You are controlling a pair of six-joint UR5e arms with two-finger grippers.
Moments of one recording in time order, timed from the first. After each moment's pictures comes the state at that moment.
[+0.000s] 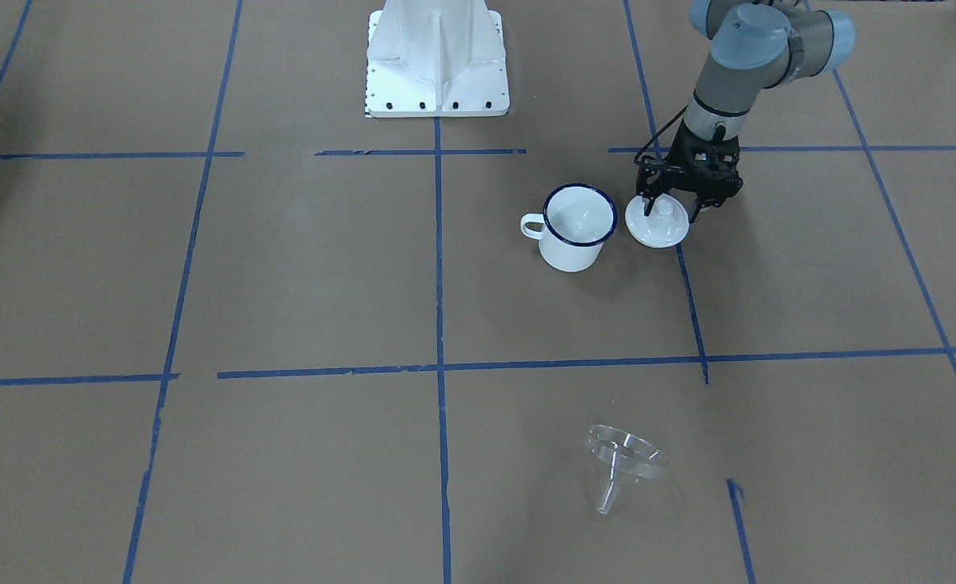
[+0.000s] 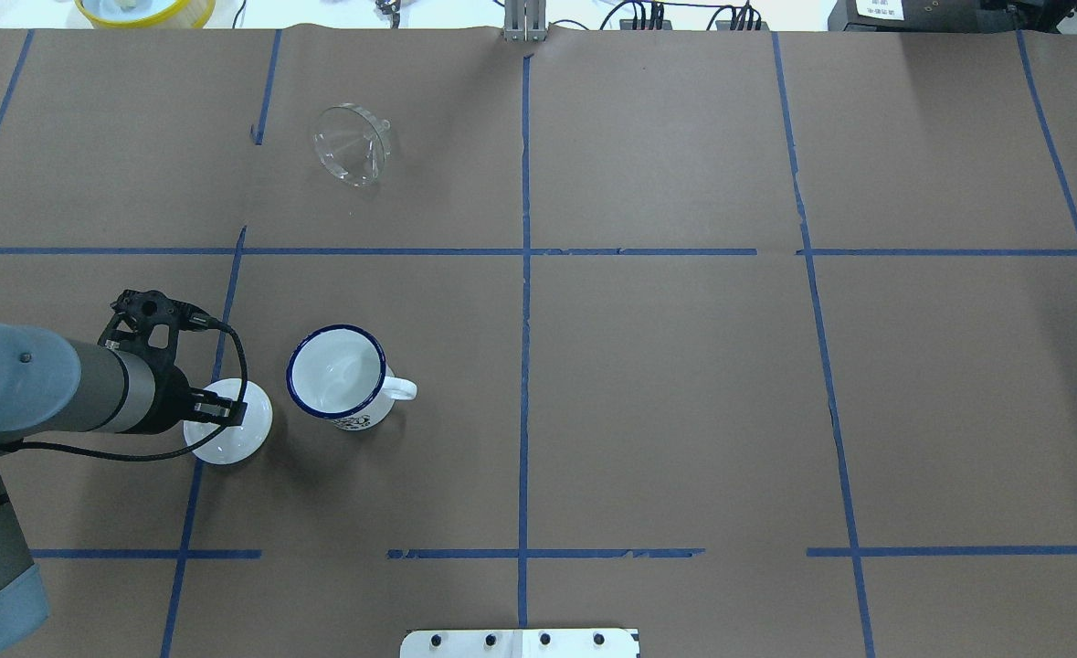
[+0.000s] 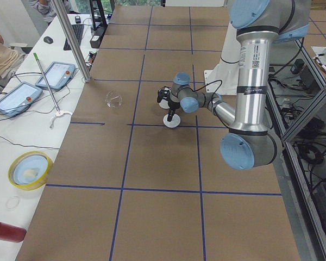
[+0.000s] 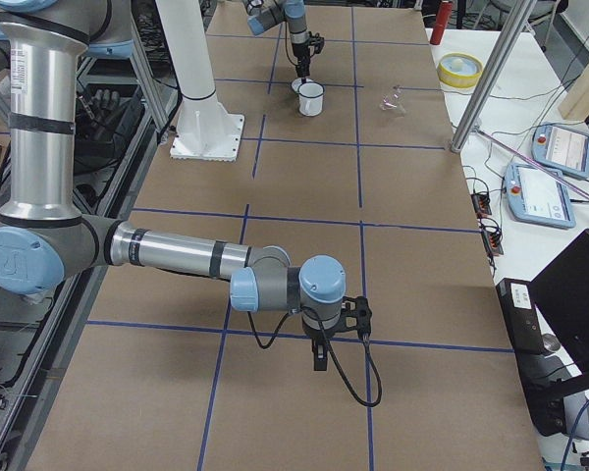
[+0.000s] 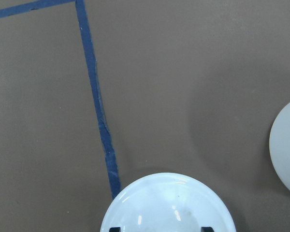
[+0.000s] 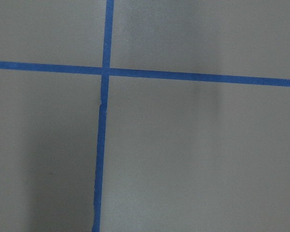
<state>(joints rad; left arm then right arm) -0.53 -1.59 -1.97 -1.98 -1.77 -0.98 1.56 -1.68 1.56 -1.39 2.29 0.01</state>
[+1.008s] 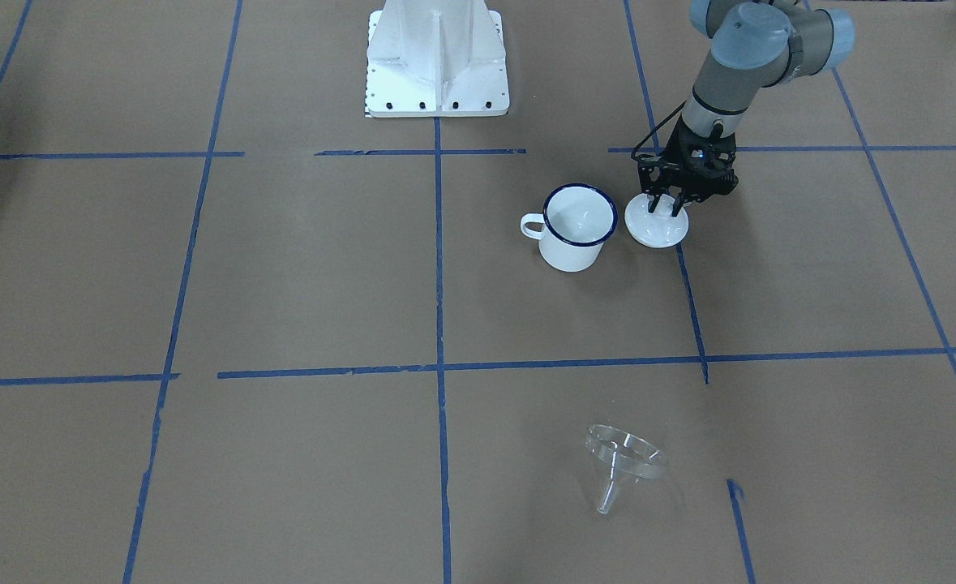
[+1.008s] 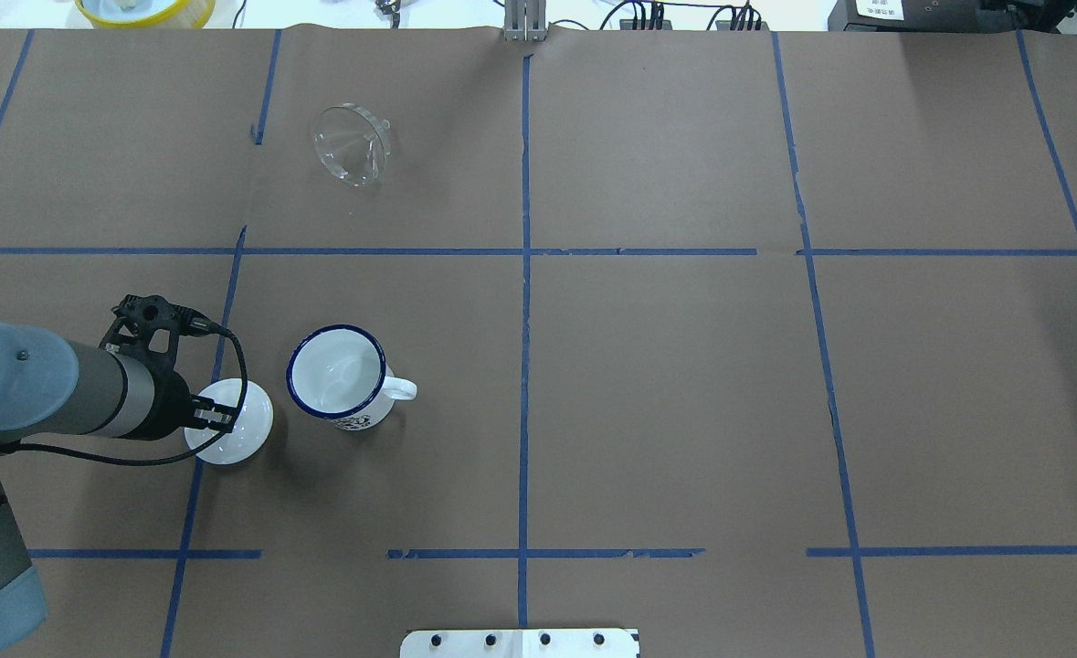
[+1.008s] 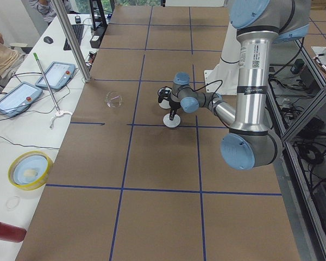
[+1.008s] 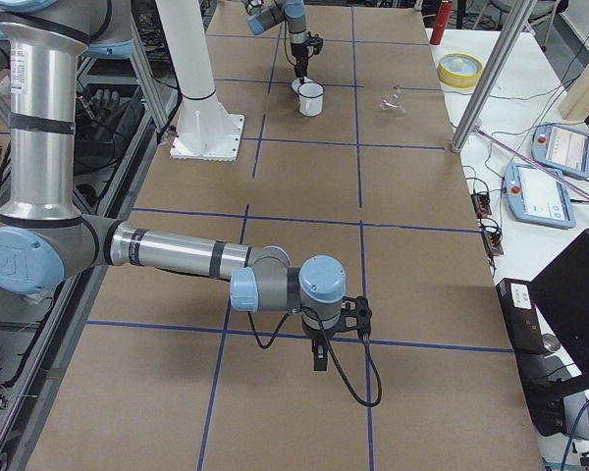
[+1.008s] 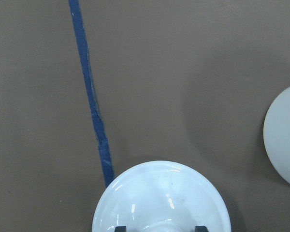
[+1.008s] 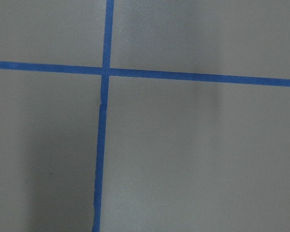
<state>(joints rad) -0.53 -1.58 -1.97 -1.97 -1.81 -0.98 1.56 -1.68 1.56 -1.39 2.29 0.01</state>
